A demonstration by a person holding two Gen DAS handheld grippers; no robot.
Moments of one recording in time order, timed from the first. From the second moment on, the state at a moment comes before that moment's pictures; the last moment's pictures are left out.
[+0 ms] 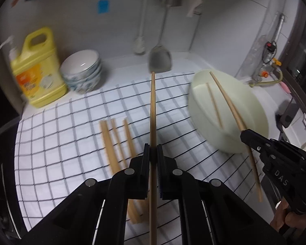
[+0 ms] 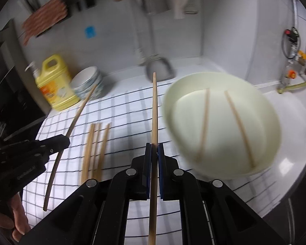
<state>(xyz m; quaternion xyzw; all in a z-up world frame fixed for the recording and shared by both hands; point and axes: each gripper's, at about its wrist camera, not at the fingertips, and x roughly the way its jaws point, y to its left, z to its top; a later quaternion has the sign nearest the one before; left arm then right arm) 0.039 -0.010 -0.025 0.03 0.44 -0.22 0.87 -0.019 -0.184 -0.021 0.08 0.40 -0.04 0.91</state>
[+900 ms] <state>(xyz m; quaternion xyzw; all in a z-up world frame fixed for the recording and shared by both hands) 0.117 -0.218 -0.053 0.06 0.49 -0.24 0.84 0.050 -0.364 -0.062 0.14 0.44 -0.04 0.89</state>
